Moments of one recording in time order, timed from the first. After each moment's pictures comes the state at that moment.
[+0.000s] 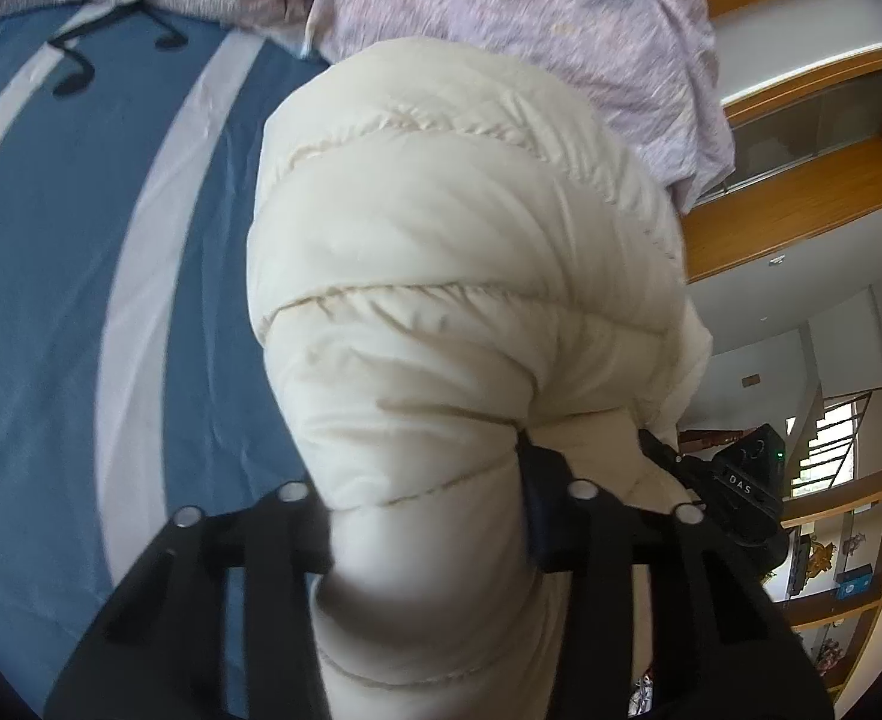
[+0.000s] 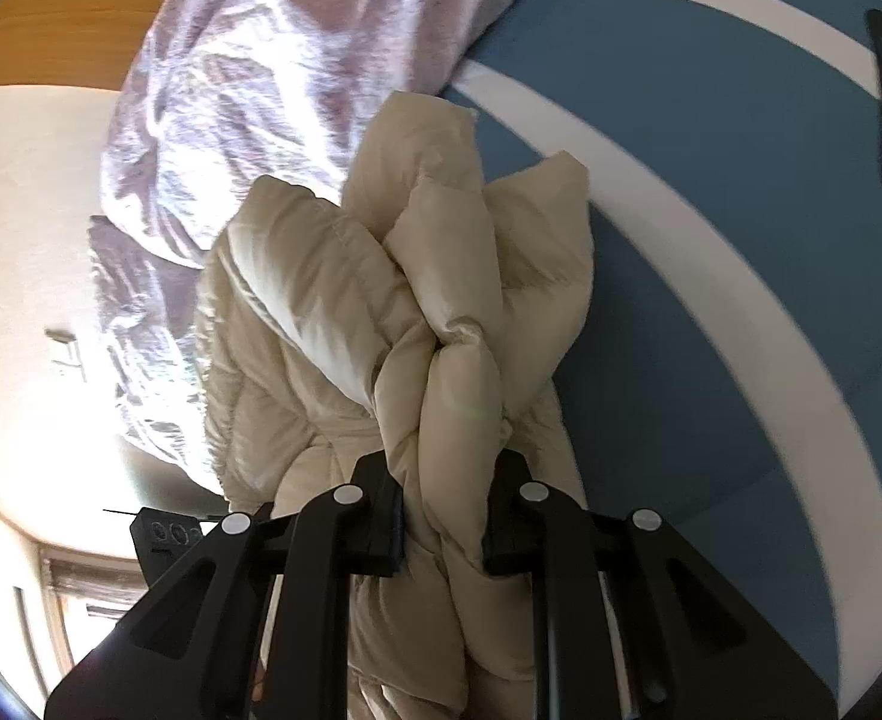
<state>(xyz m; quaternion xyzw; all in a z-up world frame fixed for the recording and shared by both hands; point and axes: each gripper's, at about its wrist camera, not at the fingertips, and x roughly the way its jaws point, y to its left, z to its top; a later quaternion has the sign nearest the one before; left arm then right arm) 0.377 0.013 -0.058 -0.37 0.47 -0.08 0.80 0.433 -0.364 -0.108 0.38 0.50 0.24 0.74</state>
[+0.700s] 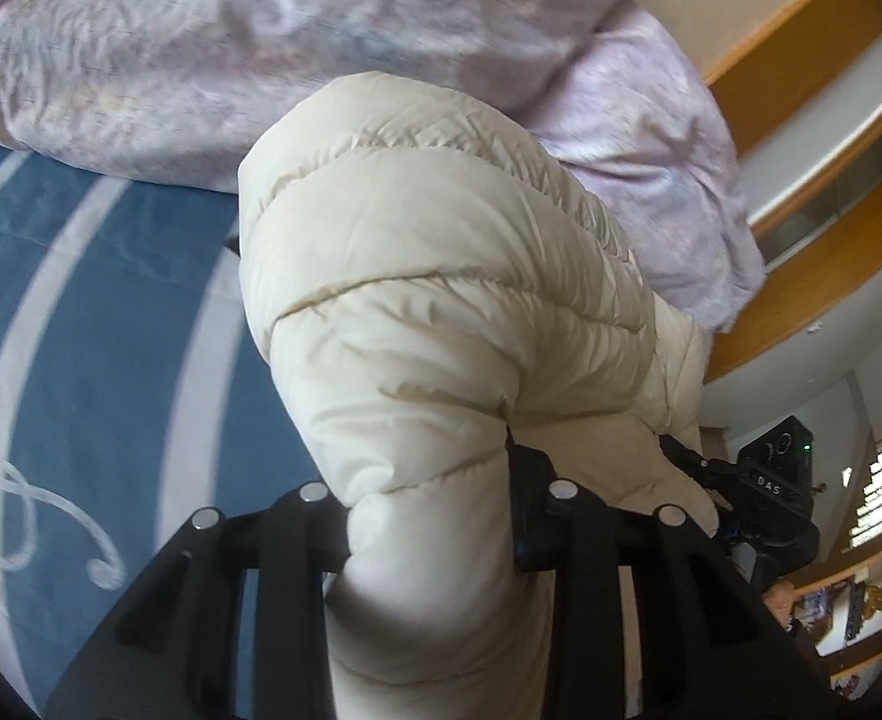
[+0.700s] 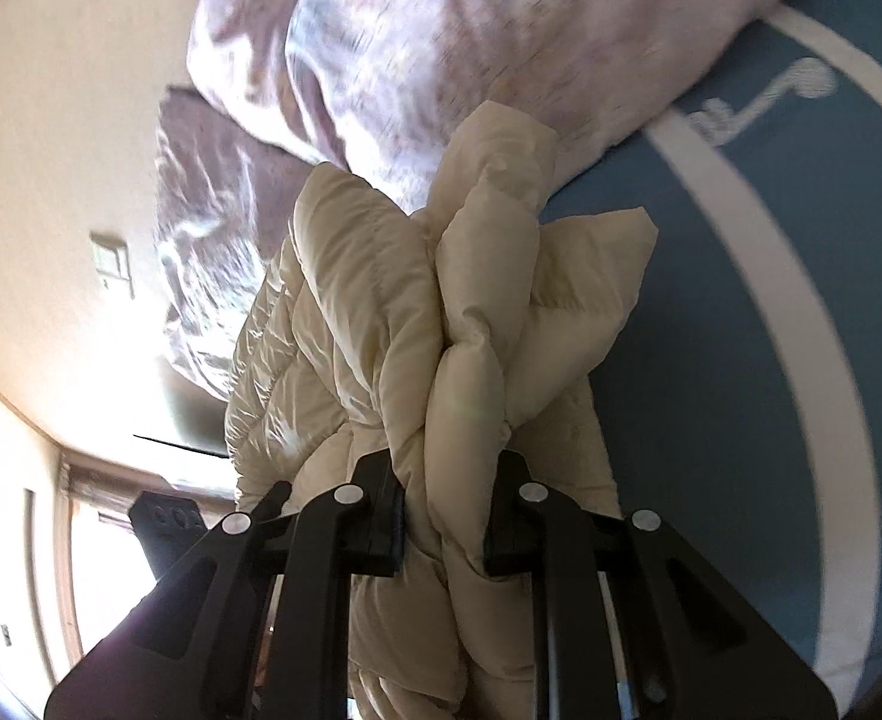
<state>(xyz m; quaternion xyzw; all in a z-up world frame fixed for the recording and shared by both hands) 0.321 0.147 -0.006 -0.33 0.40 0.02 0.85 0.483 -0.191 -0.075 0.32 0.49 0.36 0.73</state>
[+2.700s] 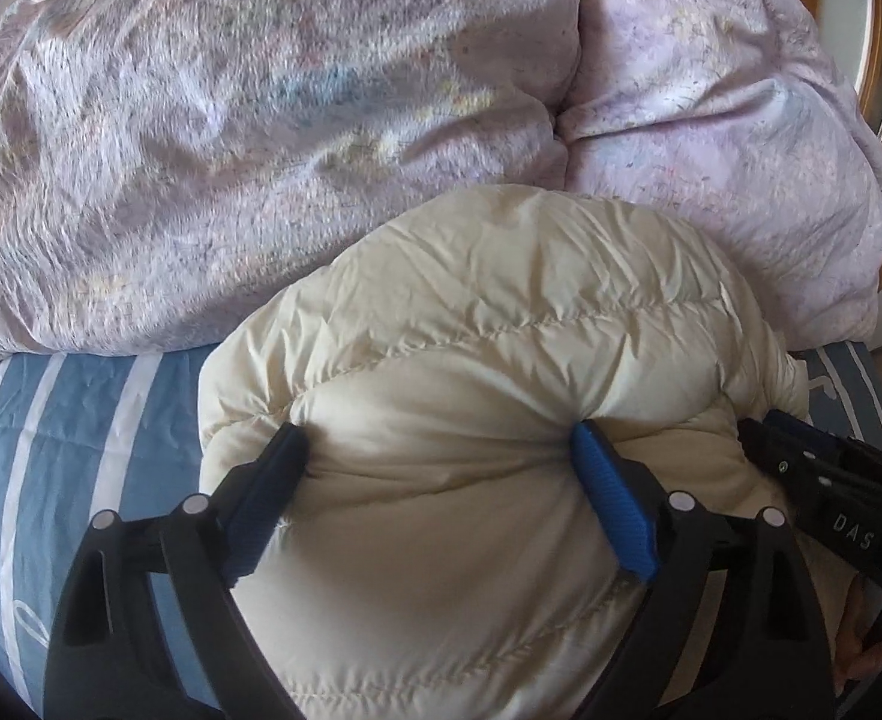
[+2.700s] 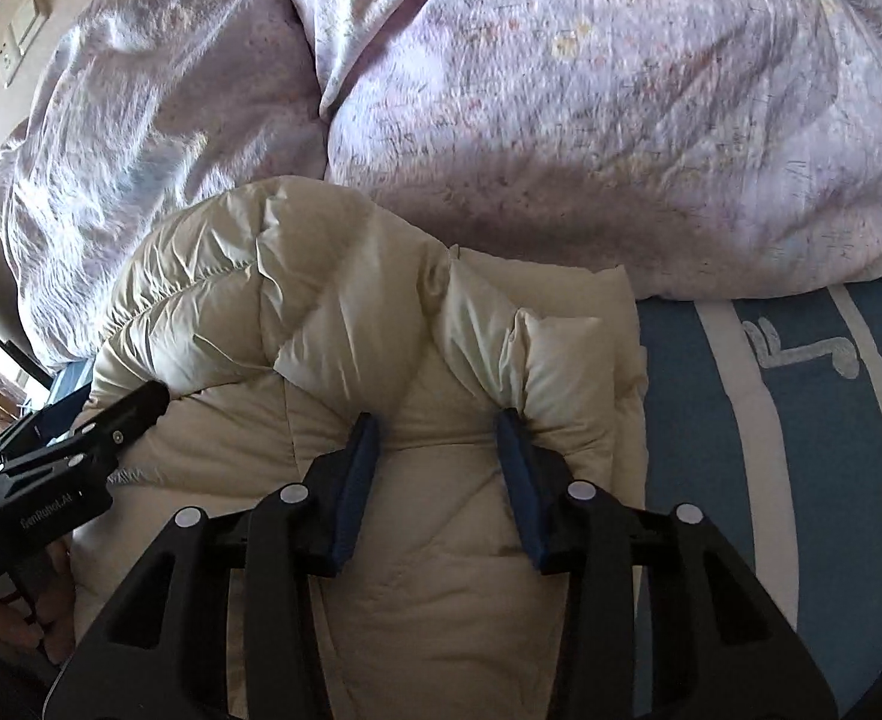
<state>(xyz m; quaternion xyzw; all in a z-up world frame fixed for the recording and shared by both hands) 0.433 0.124 -0.019 -0.11 0.42 0.15 0.89 0.501 -0.071 -0.065 0.01 0.41 0.24 0.88</state>
